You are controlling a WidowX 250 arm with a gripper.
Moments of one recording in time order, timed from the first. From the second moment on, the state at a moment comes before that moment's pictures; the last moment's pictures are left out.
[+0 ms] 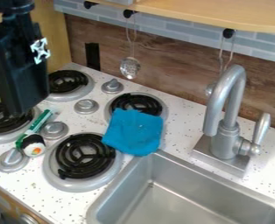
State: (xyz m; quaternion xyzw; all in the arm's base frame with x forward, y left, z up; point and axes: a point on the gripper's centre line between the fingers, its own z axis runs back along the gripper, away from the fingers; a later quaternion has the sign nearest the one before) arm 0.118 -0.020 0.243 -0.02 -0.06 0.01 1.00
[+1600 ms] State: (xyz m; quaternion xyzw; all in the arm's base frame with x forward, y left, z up) arm 0.284 0.050 0.116 -0.01 -0.14 0.06 0.99
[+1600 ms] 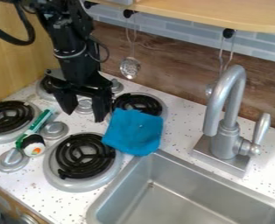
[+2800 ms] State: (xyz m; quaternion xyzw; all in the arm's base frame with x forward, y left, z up) arm 0.345 0.034 0.078 -0.02 -0.19 -0.01 0.98
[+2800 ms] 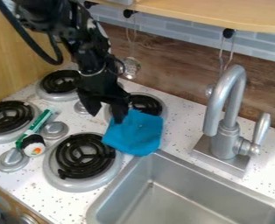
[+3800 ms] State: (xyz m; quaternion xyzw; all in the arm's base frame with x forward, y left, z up) arm 0.373 -0.006 0.032 0.01 -0.14 -0.05 0.99
